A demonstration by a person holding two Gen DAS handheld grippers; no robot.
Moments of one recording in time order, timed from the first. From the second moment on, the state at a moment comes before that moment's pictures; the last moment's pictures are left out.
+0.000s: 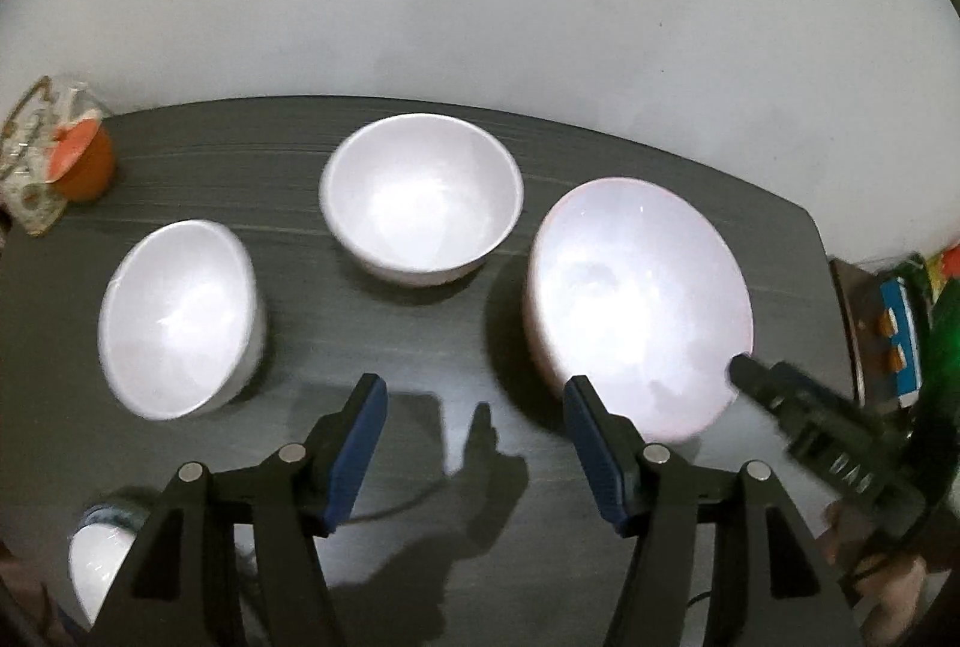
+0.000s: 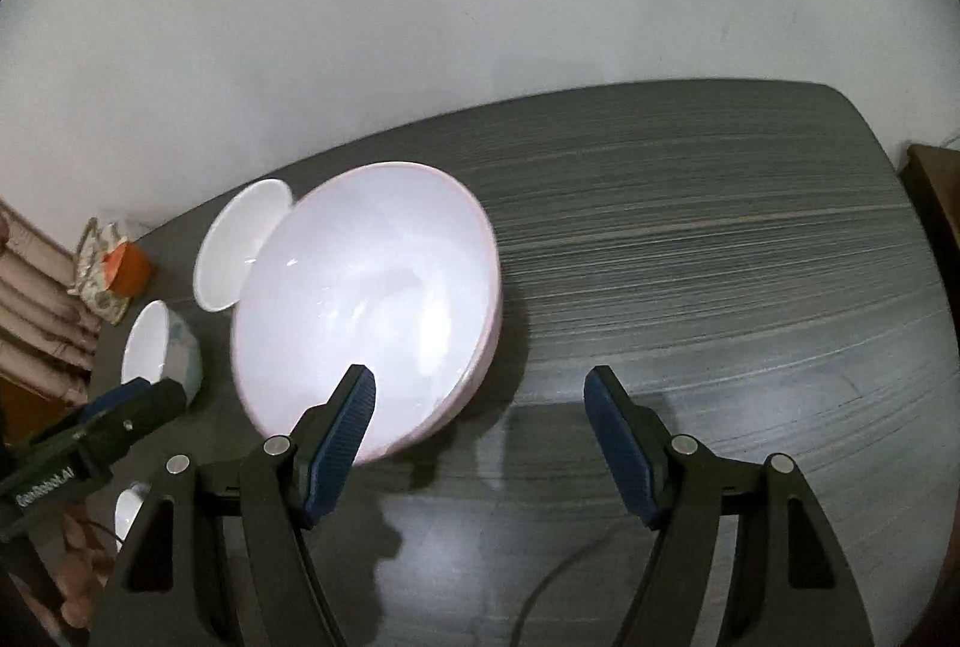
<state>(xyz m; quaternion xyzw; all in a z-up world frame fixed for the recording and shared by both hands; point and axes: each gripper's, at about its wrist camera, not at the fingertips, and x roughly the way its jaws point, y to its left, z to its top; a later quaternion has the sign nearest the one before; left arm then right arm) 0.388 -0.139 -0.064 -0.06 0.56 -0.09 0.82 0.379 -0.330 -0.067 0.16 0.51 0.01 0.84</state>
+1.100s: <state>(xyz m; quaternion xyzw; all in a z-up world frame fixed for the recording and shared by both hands) 0.440 -0.190 -0.126 -0.02 0.60 -0.09 0.80 0.391 -0.364 -0.110 0.18 0.54 0.01 0.82</state>
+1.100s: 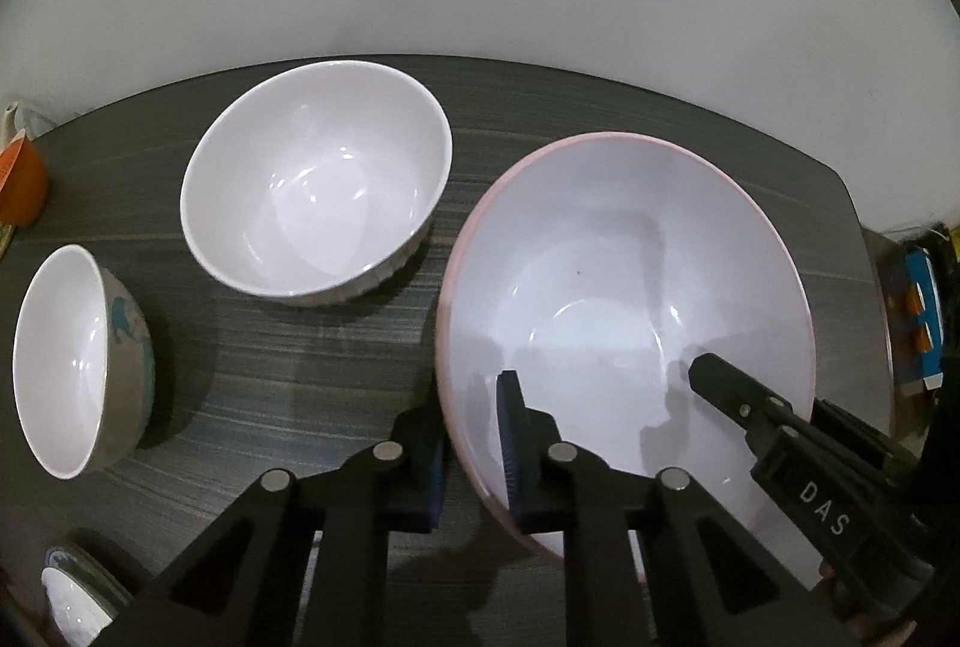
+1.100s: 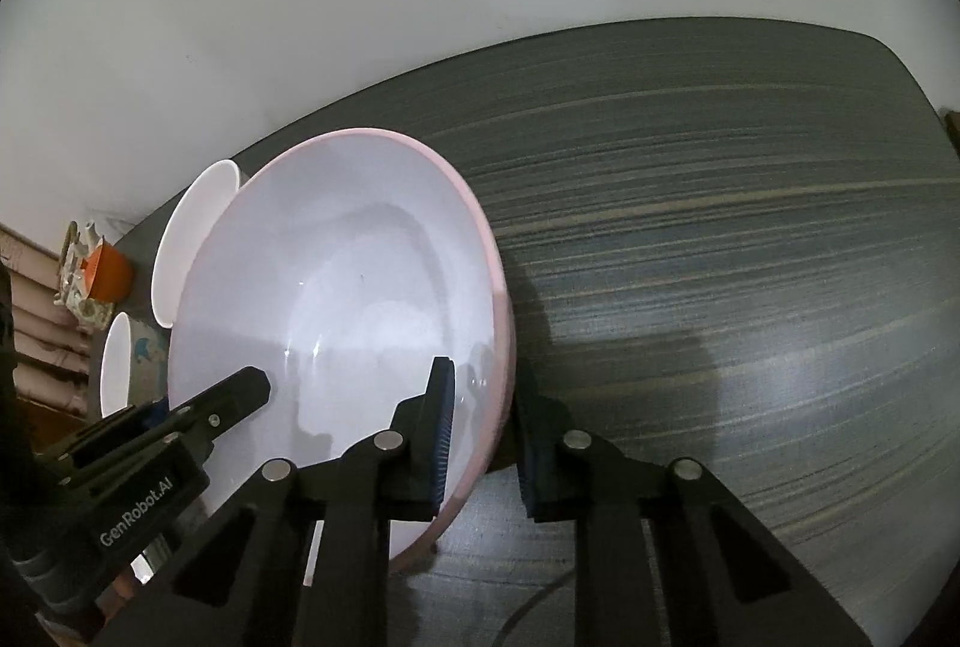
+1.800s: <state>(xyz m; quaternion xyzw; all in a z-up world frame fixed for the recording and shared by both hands) 0.334 -0.147 -0.065 0.00 0.57 -0.07 0.82 0.282 -0.310 -0.045 0.17 0.53 0.05 0.83</state>
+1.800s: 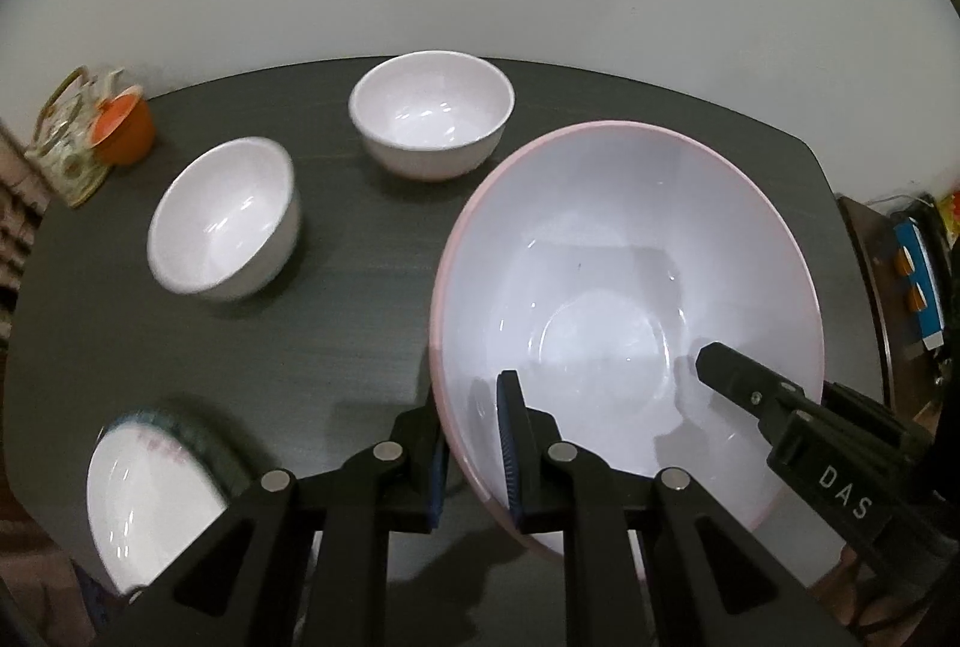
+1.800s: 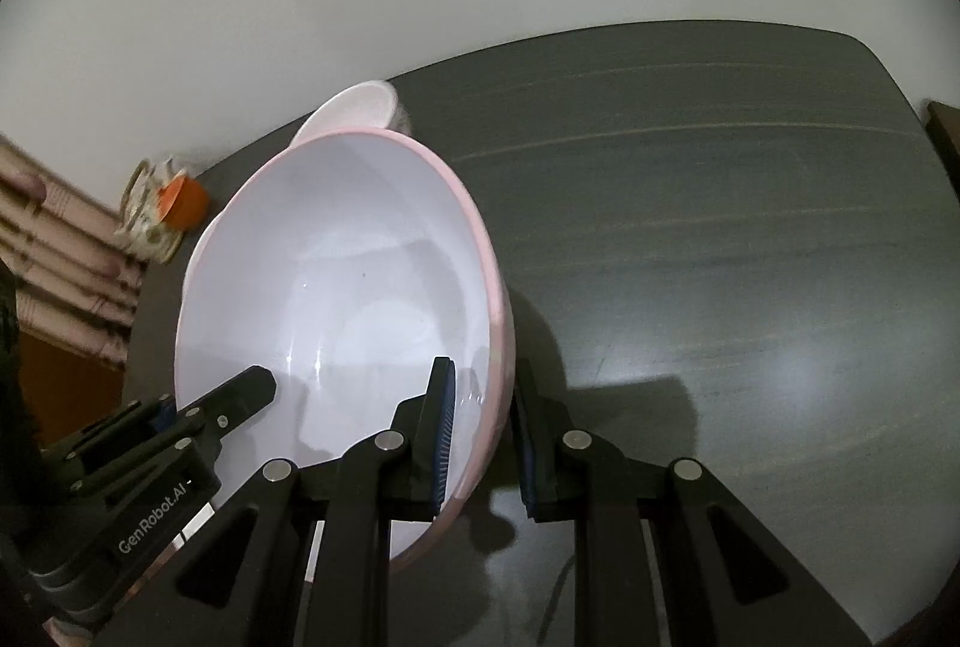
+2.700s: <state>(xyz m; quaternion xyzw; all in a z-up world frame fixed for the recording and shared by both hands) 0.252 -0.099 -0.100 -0.03 0.61 -0.06 0.79 0.198 -0.238 -0.085 0.14 0.58 0.05 0.80</state>
